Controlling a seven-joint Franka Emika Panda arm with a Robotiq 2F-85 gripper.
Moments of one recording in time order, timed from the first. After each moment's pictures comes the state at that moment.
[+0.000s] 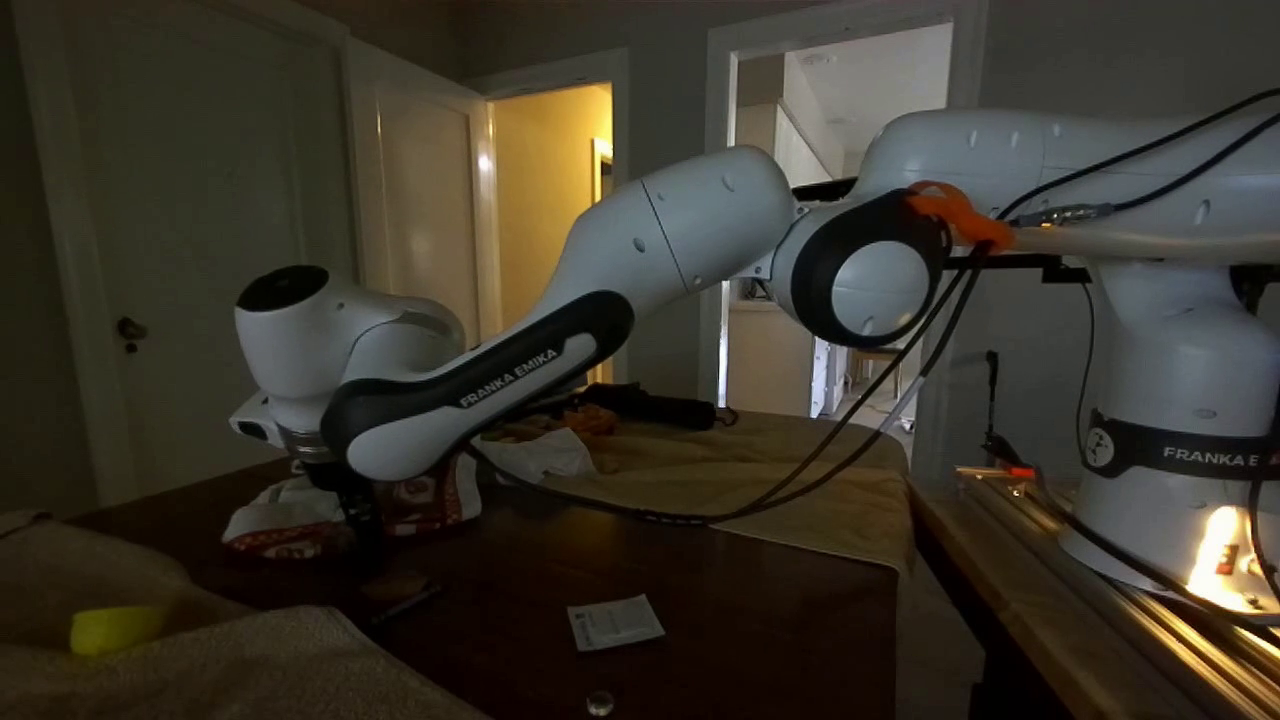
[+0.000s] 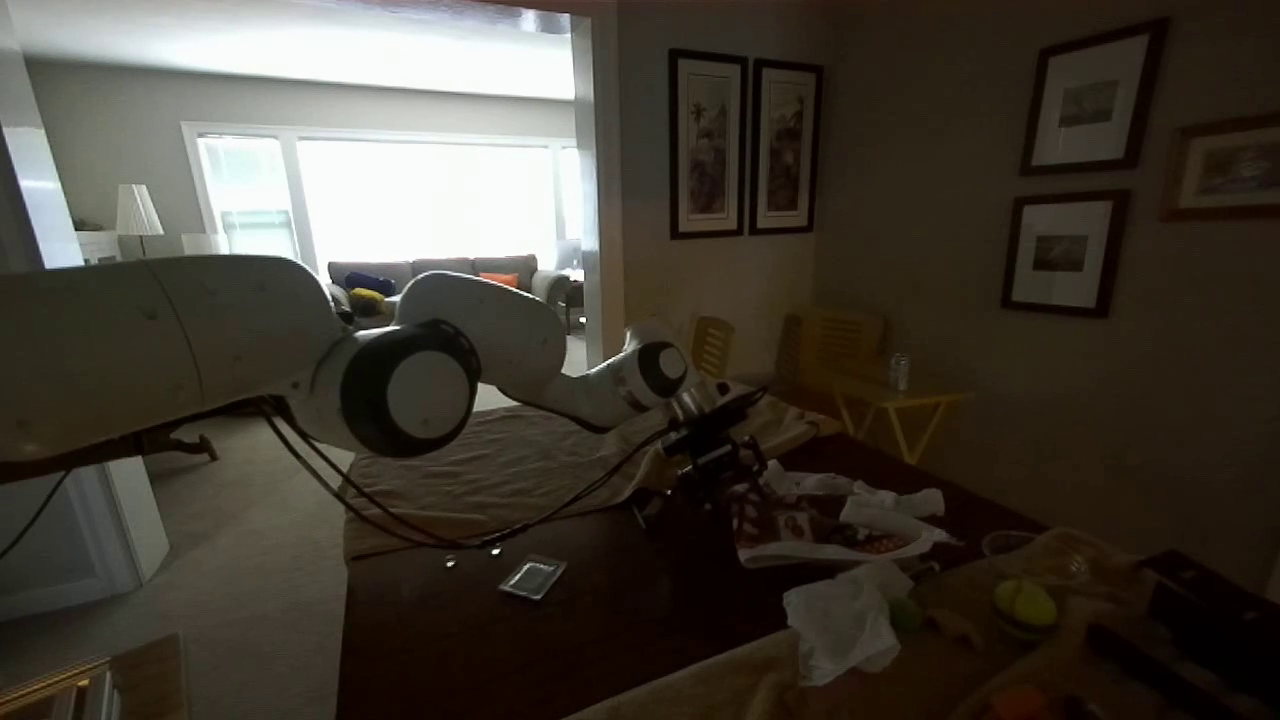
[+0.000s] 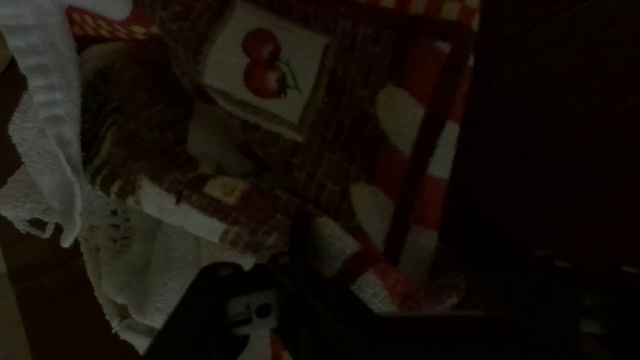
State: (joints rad) arm 0.21 1.49 -0.18 -0.50 -0.43 2.09 -0.43
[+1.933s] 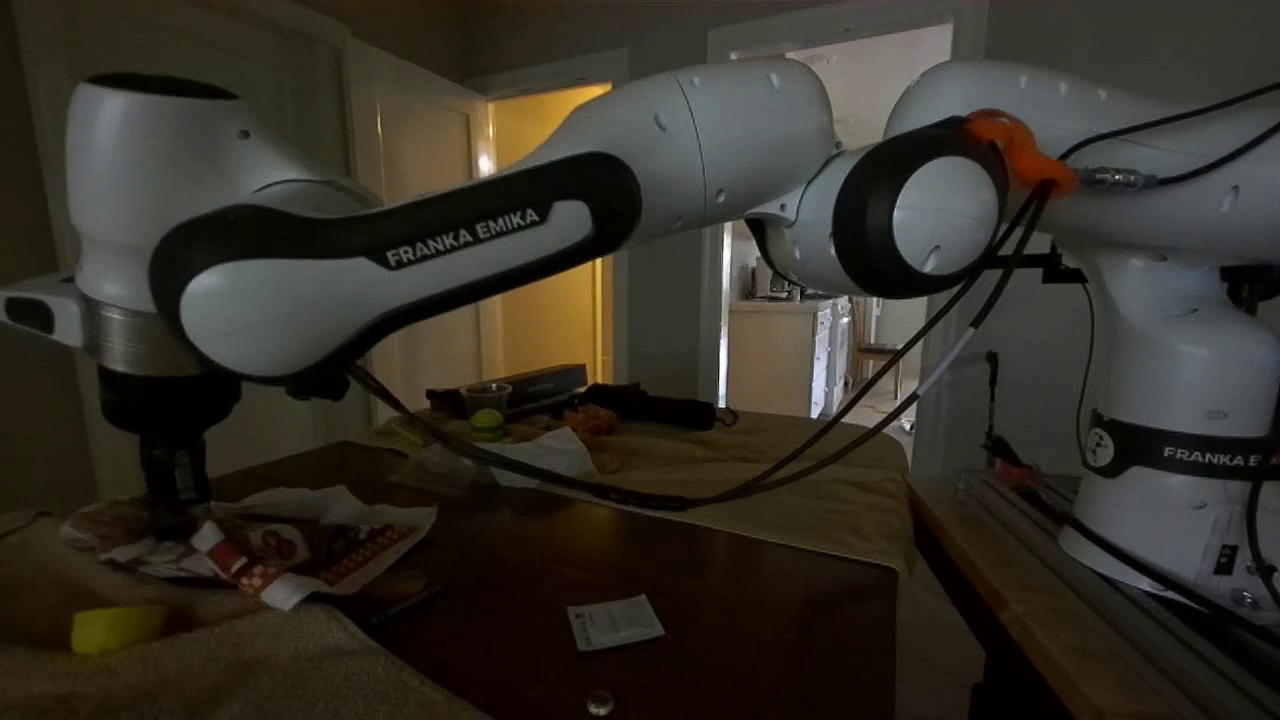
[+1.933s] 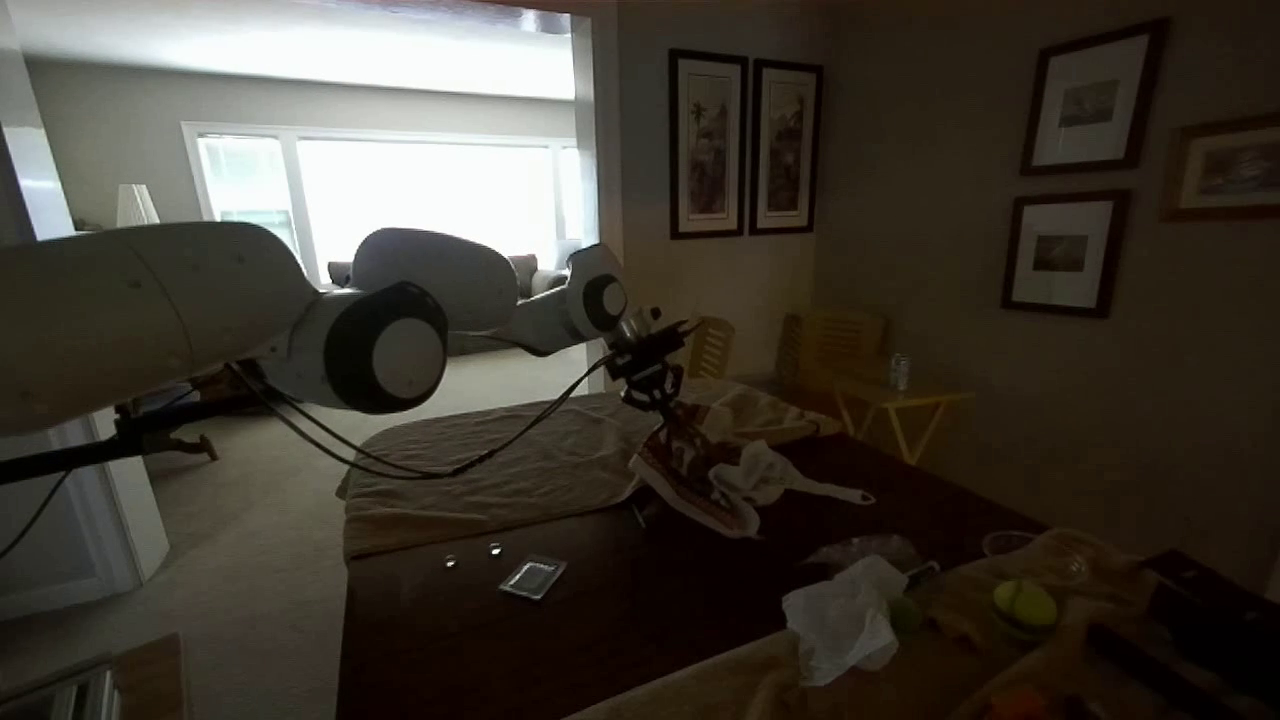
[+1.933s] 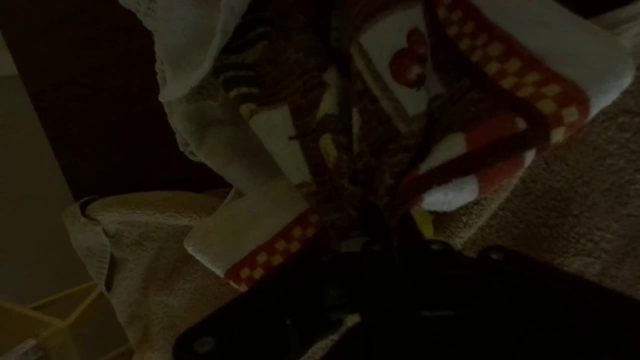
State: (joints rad) arm 0.33 1.39 -0.05 -0.44 -0.33 2.14 -0.54
